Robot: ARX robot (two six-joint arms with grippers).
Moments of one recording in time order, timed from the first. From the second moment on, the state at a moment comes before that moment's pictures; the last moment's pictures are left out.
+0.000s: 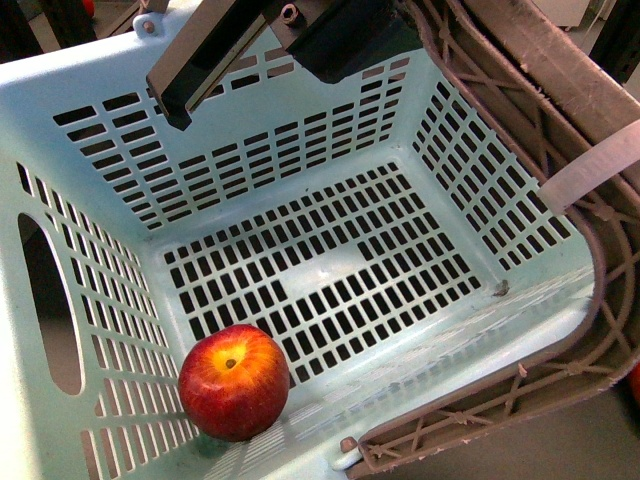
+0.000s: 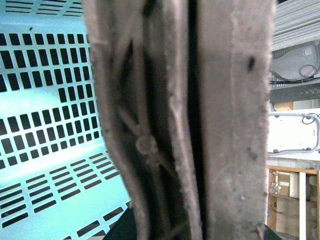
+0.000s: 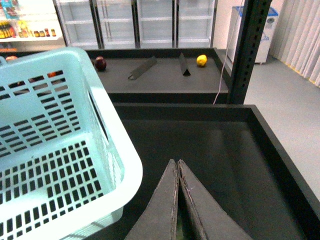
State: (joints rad) left arm -0.73 1.53 1.10 -0.13 -0.05 -1.05; right arm 0.00 0.41 0.02 0.41 0.00 0.00
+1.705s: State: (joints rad) left arm -0.74 1.54 1.08 -0.07 -0.10 -1.08; right arm 0.00 0.01 0.02 0.00 0.00 0.00
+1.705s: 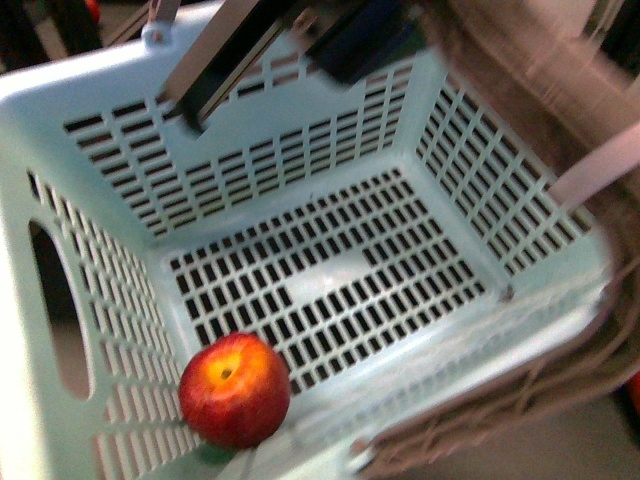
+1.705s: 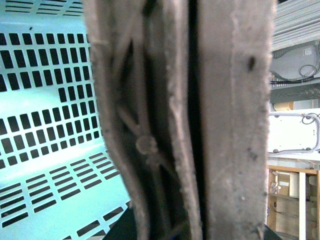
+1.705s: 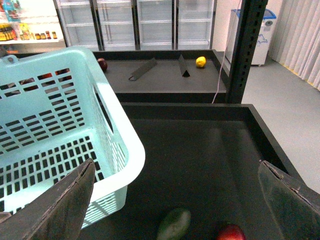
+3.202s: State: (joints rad) left arm -0.14 1.85 1.00 0.09 -0.27 -1.55; right arm 0.00 0.01 0.02 0.00 0.00 0.00
